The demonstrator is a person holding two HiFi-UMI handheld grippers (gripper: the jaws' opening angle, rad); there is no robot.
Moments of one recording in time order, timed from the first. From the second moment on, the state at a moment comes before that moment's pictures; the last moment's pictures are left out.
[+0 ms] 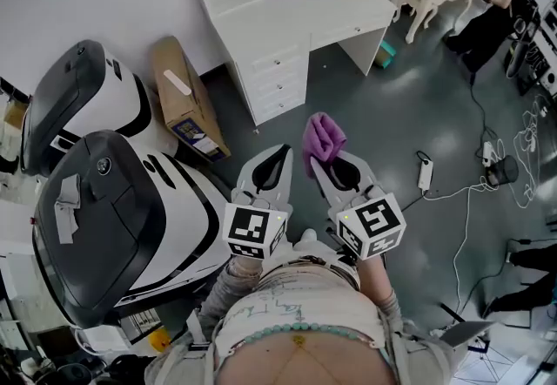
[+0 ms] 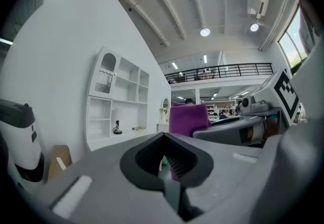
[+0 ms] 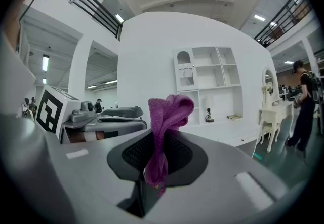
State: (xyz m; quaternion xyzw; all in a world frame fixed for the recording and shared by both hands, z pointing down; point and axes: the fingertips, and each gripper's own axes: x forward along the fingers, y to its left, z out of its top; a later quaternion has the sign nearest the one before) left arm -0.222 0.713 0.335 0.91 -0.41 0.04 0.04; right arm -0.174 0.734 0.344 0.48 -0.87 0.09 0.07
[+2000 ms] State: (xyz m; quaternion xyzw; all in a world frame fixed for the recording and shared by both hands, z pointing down) left arm -0.228 0.506 0.360 0.92 -0.40 0.02 0.06; right arm -0.193 0.529 0.364 0.48 -0.87 0.07 0.10
